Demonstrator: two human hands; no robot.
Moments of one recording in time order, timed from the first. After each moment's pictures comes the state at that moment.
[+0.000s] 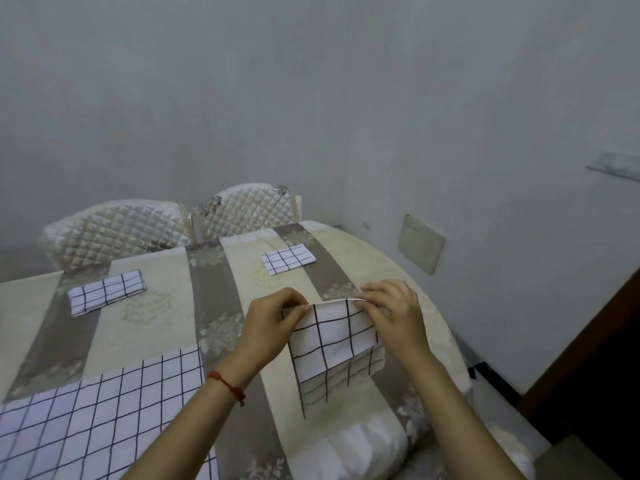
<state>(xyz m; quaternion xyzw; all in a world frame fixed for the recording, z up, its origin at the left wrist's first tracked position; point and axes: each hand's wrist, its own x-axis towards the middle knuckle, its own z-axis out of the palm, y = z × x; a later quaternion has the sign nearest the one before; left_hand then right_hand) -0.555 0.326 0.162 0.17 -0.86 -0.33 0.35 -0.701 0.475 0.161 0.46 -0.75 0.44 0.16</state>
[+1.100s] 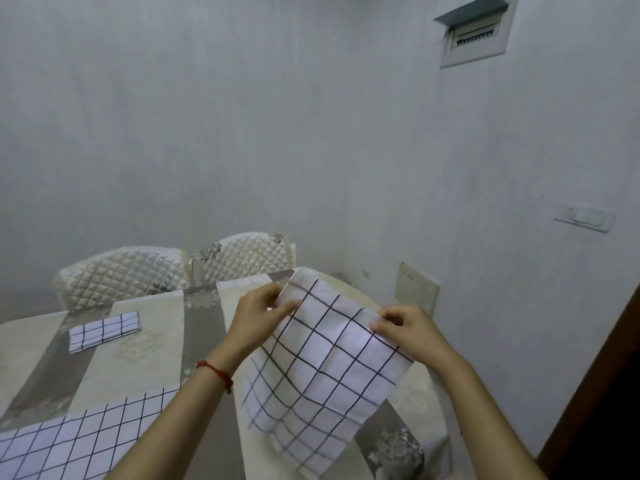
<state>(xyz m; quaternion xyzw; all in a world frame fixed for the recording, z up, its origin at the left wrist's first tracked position) -0.580 0.366 0.236 0.21 -0.82 -0.39 0.37 -0.749 0.560 0.238 0.42 -0.77 0.45 -0.13</state>
